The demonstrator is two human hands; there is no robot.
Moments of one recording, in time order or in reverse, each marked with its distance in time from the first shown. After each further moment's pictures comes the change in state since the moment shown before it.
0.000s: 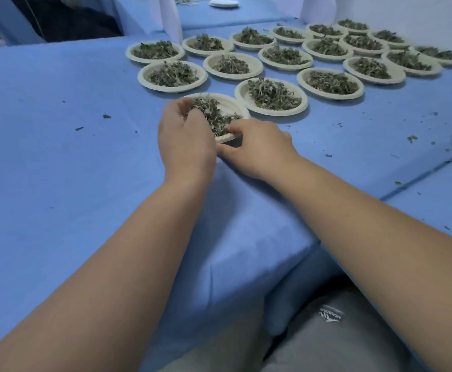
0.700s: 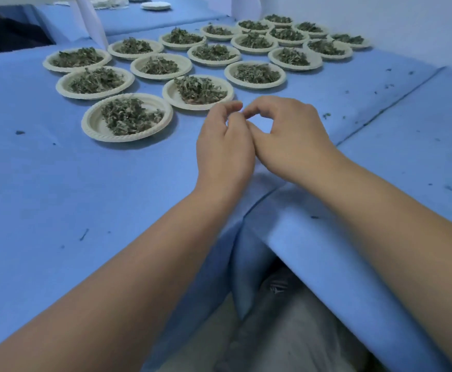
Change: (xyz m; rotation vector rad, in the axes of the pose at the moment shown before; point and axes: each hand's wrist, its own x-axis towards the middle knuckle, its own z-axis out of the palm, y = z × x) left_hand -0.108 0.020 0.091 -0.072 -0.413 0.127; right_hand -0.091 0.086 -0.079 0.204 0.323 0.102
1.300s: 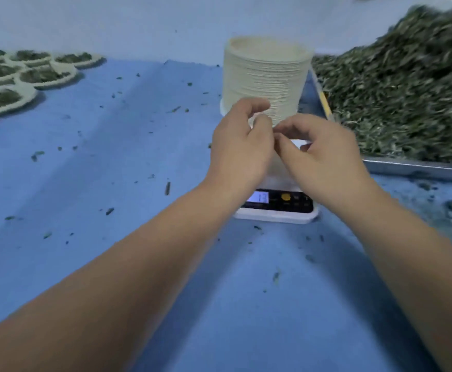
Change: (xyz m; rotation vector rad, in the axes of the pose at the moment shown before) left_hand -0.223 0.079 0.328 -0.076 -0.886 0.267; right_hand -0.247 0.226 -0.272 -0.156 0.597 0.540
